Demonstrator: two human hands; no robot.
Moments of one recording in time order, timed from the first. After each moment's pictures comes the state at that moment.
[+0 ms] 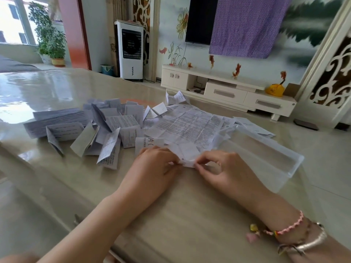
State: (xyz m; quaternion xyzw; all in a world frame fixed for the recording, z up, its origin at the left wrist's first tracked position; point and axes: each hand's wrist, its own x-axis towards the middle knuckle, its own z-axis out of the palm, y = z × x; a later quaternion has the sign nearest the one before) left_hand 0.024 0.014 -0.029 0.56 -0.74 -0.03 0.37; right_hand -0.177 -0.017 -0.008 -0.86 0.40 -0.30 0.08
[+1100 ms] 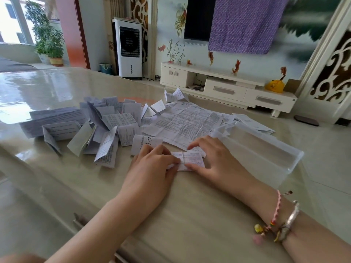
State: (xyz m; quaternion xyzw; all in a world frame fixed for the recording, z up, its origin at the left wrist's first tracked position) left_hand 0.012 0.027 -0.029 0.62 -0.72 0.00 0.31; right_hand -0.171 -0.037 -0.015 -0.88 0.40 -0.25 0.07
